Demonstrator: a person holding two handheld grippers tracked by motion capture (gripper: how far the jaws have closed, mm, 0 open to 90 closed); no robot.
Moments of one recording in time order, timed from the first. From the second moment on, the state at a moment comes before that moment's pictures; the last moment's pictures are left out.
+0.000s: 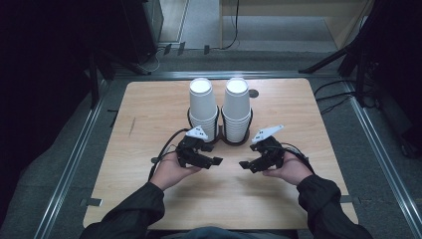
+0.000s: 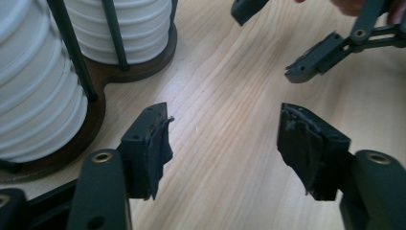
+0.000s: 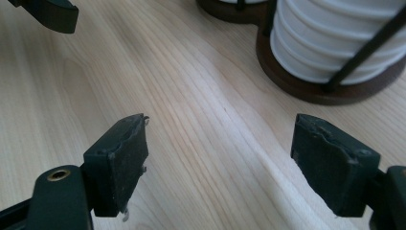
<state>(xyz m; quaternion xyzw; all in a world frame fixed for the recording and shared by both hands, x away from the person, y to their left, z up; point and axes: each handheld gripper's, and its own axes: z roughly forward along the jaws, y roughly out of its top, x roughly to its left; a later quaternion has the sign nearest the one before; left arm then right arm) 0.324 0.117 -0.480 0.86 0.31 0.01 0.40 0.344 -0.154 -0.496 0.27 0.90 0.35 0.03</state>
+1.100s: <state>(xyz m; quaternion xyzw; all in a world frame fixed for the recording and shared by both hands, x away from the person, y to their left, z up) 0.338 0.123 -0.484 0.85 0.33 0.00 0.42 0.357 -0.167 -0.479 0.27 0.88 0.38 0.01</state>
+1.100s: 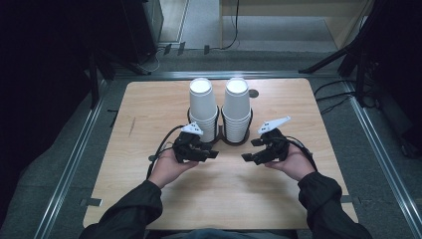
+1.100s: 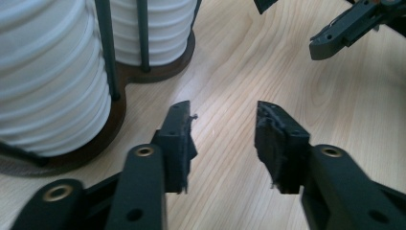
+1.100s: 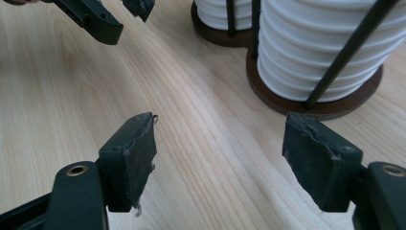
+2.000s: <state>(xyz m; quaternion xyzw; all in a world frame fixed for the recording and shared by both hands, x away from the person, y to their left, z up) 0.364 0.082 -0.442 0.85 0.33 0.05 0.40 0.383 -0.175 -0.409 0.27 0.88 0.40 0.05</state>
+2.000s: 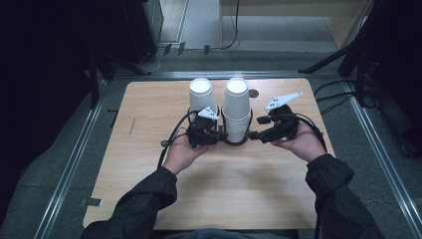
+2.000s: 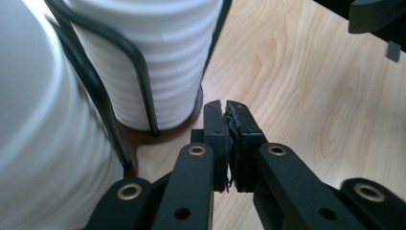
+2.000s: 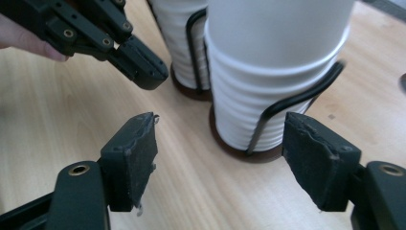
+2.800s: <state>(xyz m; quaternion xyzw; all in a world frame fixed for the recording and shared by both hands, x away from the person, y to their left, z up) 0.385 0.064 -0.432 0.85 0.35 0.07 0.39 0.430 -0.140 -0.370 0.26 0.87 0.41 0.07</state>
